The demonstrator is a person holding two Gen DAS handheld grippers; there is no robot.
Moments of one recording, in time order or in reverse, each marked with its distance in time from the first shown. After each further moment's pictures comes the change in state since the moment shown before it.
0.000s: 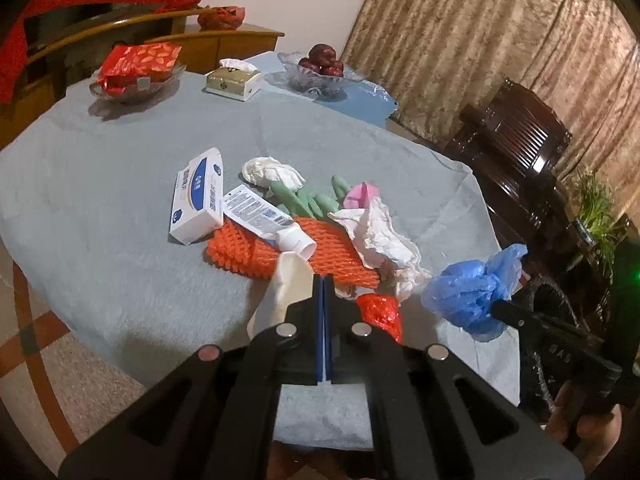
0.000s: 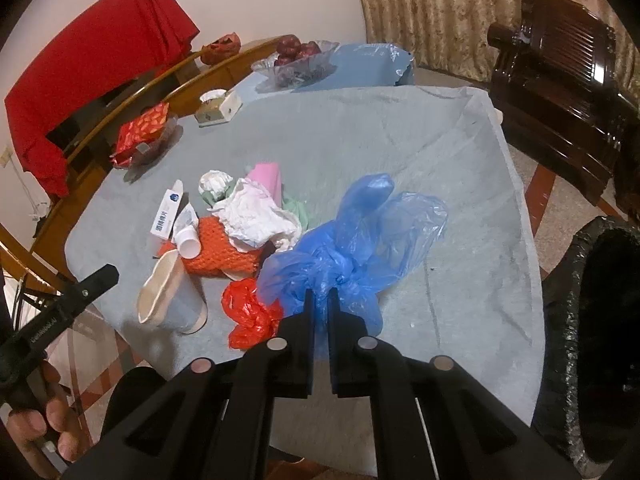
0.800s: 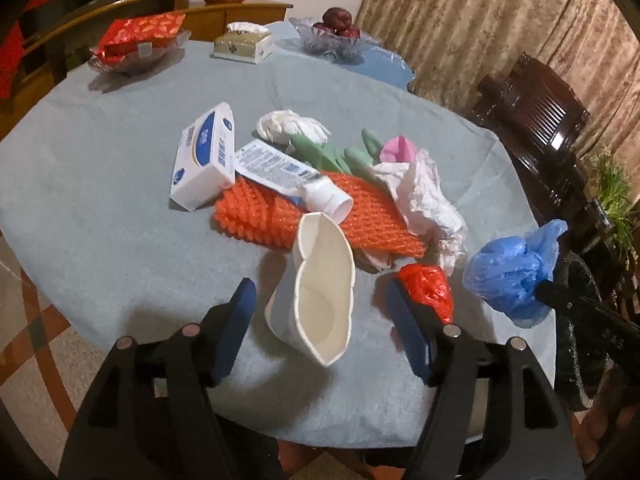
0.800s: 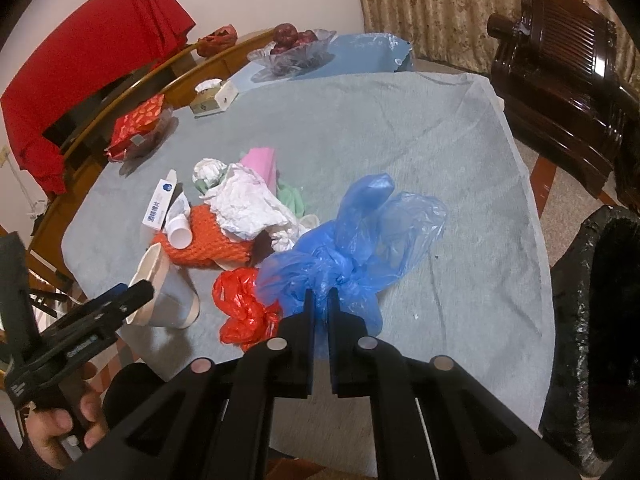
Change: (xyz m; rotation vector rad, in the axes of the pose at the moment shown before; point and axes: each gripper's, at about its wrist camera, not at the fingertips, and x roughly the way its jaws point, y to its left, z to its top) left arm 0.048 0.020 -0.016 -0.001 0.097 0.045; right arm 0.016 -0.003 -0.005 0.004 0.034 -0.001
